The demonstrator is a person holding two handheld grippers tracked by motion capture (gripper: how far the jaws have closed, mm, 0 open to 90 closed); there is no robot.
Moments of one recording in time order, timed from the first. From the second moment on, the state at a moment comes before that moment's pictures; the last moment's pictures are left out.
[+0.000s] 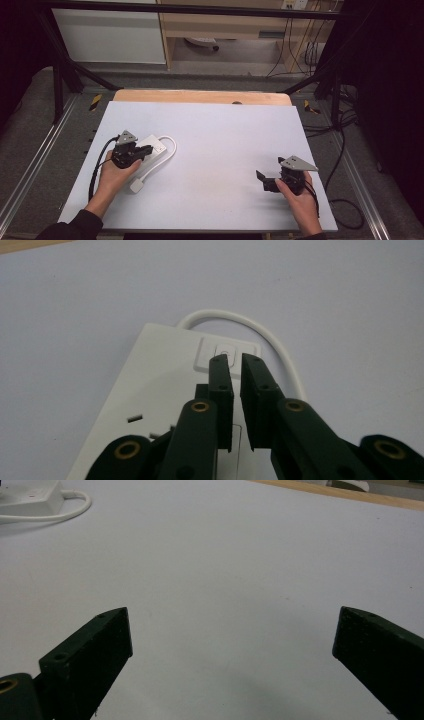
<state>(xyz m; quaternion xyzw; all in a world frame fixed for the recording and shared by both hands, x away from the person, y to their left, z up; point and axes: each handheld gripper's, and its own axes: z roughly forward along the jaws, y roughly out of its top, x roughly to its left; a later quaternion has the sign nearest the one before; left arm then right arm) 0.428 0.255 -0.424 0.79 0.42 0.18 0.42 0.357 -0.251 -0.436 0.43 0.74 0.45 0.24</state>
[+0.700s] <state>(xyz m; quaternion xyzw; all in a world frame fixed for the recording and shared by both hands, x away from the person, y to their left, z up) 0.427 0.253 -0.422 0.77 0.42 0.19 0.44 0.357 -0.251 -0.436 0.43 0.74 0.45 0.24</state>
